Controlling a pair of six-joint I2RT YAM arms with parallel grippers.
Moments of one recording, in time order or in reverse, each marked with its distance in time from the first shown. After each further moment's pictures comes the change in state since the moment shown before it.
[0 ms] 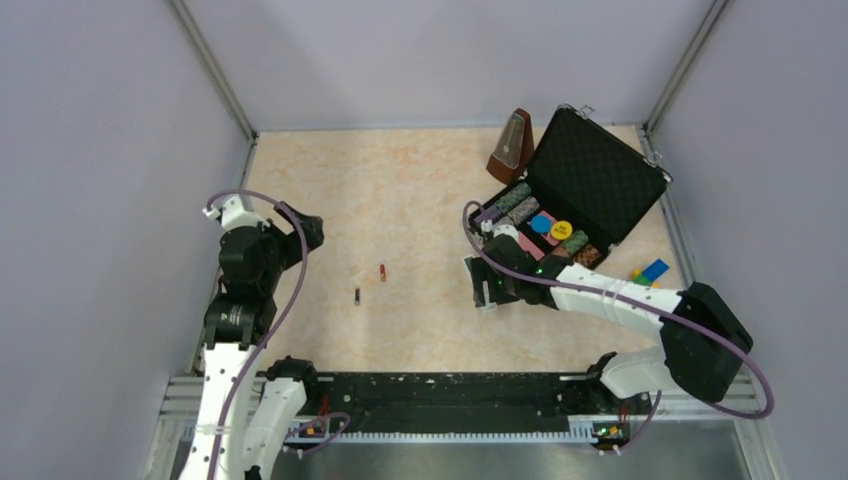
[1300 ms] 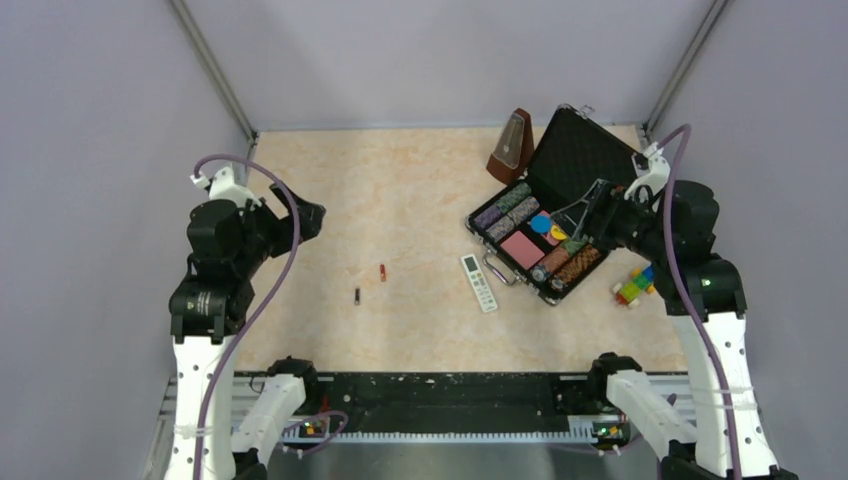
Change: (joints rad) left arm 0.000 0.141 0.390 -0.294 0.169 0.081; right arm -0.740 -0.513 0.414 -0.338 -0.583 -0.138
